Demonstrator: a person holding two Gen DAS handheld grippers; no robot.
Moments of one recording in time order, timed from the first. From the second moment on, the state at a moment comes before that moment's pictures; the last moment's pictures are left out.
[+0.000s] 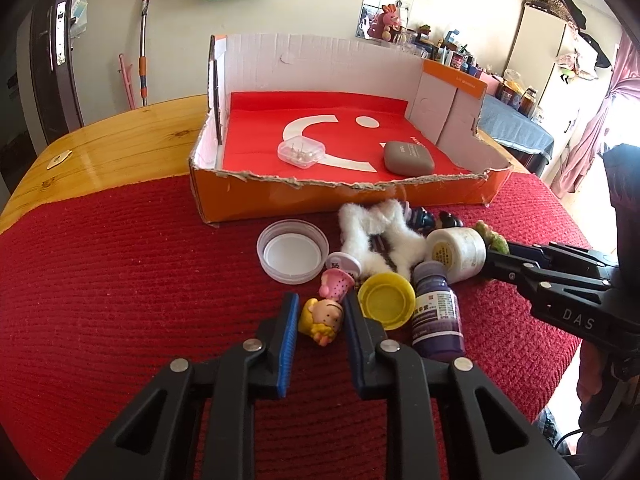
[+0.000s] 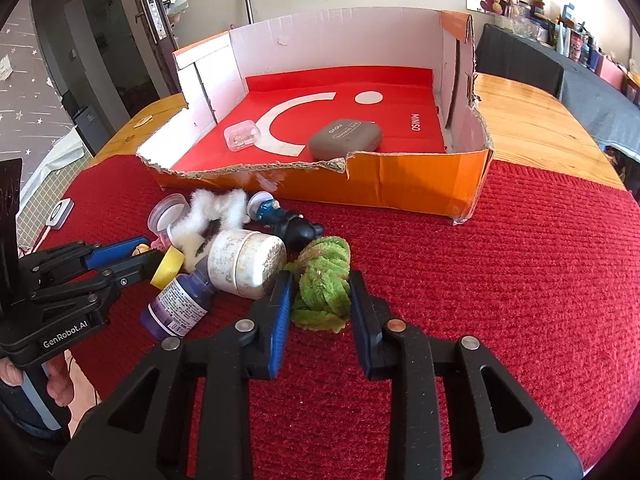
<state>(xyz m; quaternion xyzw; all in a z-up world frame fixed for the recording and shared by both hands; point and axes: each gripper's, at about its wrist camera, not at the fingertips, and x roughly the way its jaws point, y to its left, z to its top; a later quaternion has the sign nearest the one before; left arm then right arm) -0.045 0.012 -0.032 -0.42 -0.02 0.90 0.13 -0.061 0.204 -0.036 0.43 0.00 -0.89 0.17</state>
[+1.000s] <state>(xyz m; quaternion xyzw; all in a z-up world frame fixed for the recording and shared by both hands) -0.022 0.001 -0.001 -0.38 -0.03 0.92 0.12 -0.038 0.195 -0.001 0.39 0.00 -0.90 0.20</state>
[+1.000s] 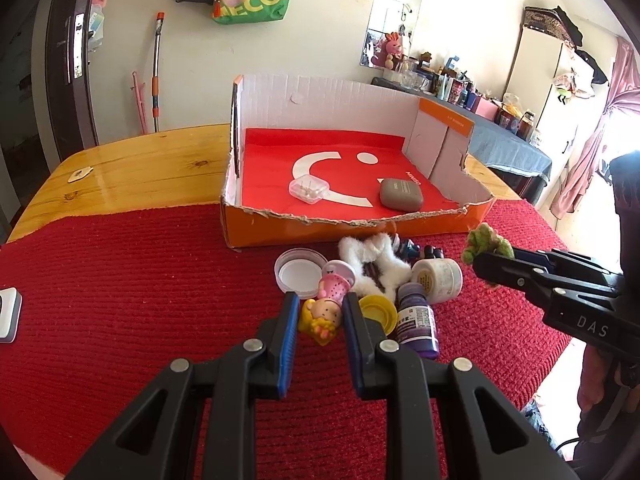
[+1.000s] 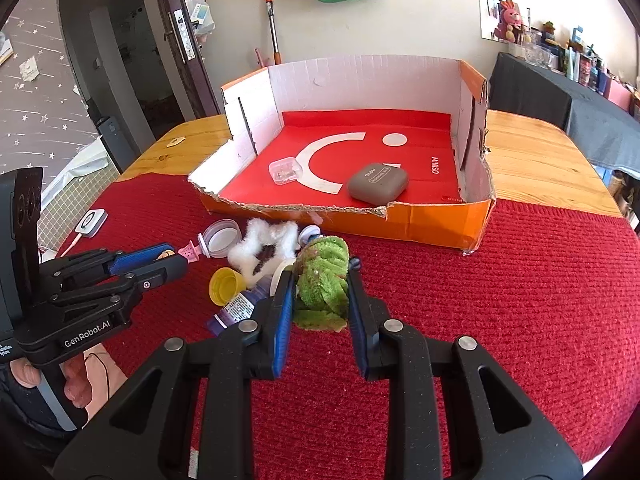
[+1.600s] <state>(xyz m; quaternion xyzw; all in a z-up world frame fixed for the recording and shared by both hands) -0.039 0.005 0.021 -0.36 -0.03 0.93 0.13 -0.047 0.196 0.017 0.37 -0.01 -0.90 0.21</state>
